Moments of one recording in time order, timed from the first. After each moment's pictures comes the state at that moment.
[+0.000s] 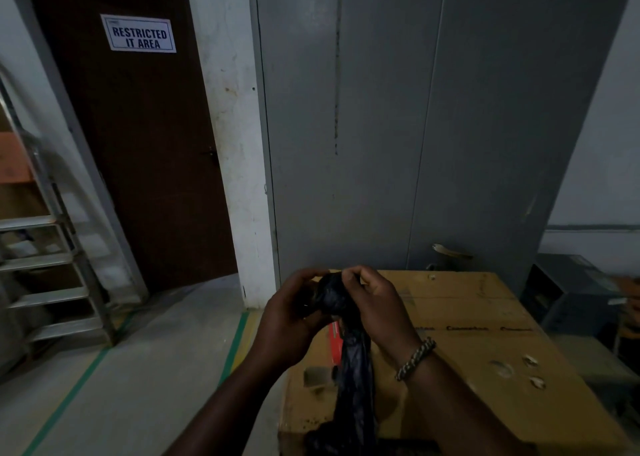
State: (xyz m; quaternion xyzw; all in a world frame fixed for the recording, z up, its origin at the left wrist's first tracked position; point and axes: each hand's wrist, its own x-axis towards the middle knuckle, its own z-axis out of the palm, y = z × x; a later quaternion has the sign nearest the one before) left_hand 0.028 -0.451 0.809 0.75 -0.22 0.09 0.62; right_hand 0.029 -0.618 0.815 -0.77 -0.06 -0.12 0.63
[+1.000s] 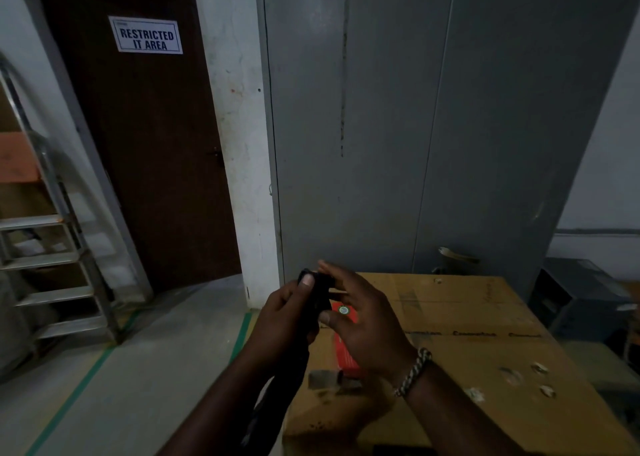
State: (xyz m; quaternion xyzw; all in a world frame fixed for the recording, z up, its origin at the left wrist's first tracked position) left_hand 0.027 -0.441 0.823 0.66 -0.14 -0.03 0.74; right_hand 0.016 -0.601 0.817 -0.82 -0.22 -0.16 0.50
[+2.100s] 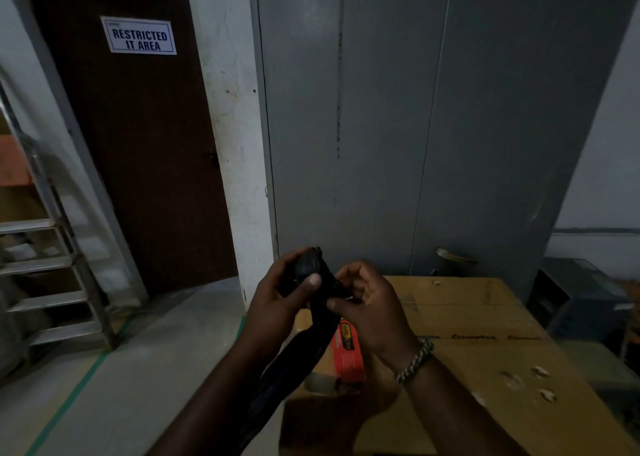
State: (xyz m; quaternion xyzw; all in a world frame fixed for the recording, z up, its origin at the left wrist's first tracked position) left_hand 0.055 -0.440 0.829 0.67 -0.15 0.07 0.72; right_hand 0.045 -0.612 0.814 -0.75 -0.14 -0.14 0.64
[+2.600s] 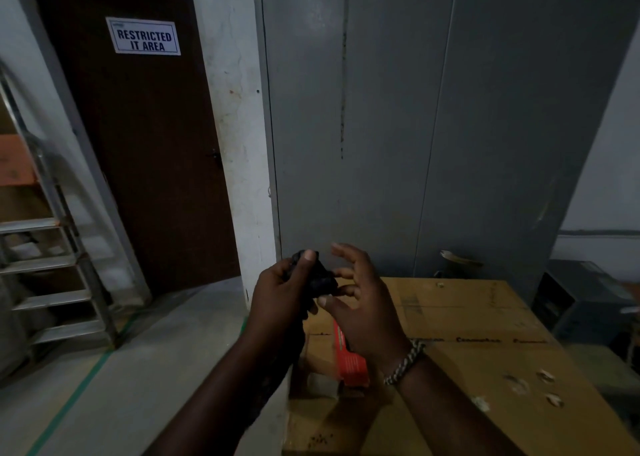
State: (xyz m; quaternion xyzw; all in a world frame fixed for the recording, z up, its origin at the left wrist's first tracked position) left_hand 0.056 -0.452 0.848 0.69 -0.07 0.08 0.72; right_hand 0.043 -0.596 0.823 -0.80 -0.17 -0.20 0.54
